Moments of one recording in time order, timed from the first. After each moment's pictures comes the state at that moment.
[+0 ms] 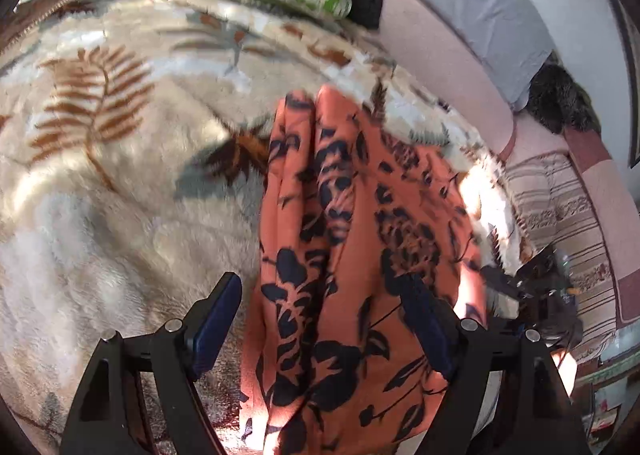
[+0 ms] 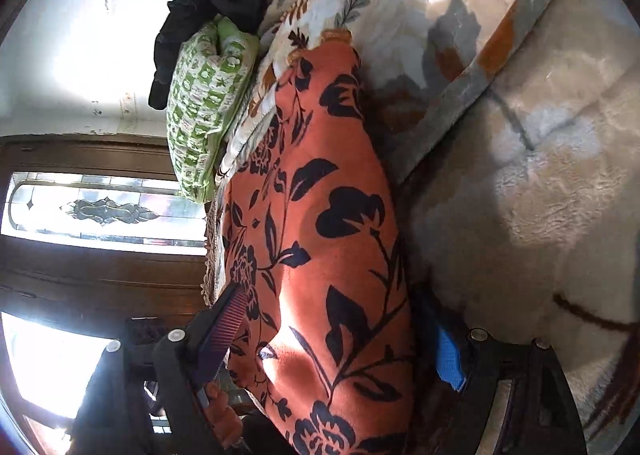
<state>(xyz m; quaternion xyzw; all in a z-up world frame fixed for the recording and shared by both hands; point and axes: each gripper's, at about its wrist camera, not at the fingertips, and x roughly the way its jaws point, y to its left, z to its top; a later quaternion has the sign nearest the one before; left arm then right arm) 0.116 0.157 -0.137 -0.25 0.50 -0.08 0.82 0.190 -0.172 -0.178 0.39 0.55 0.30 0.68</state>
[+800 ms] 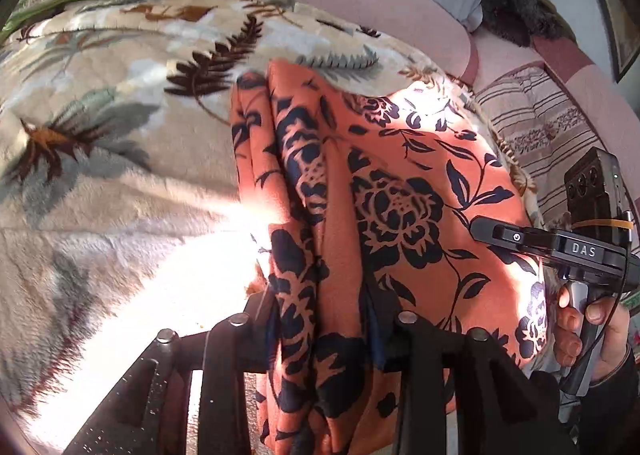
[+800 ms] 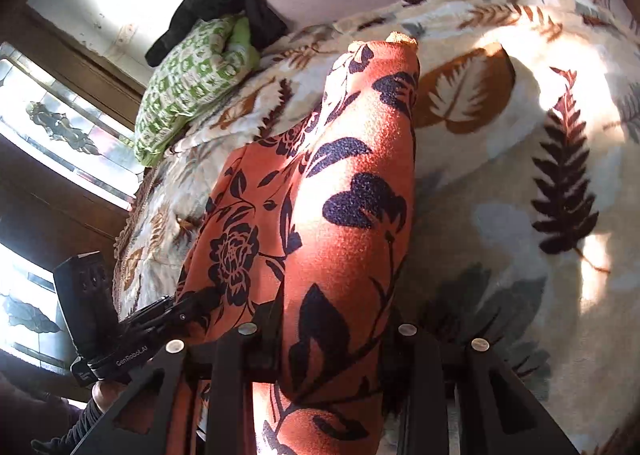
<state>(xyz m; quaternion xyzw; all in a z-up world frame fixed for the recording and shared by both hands) 0.132 0.000 -0.137 -0.16 0.49 -0.14 0.85 0.195 -0.259 -0.123 0.17 0.53 0.26 0.79</state>
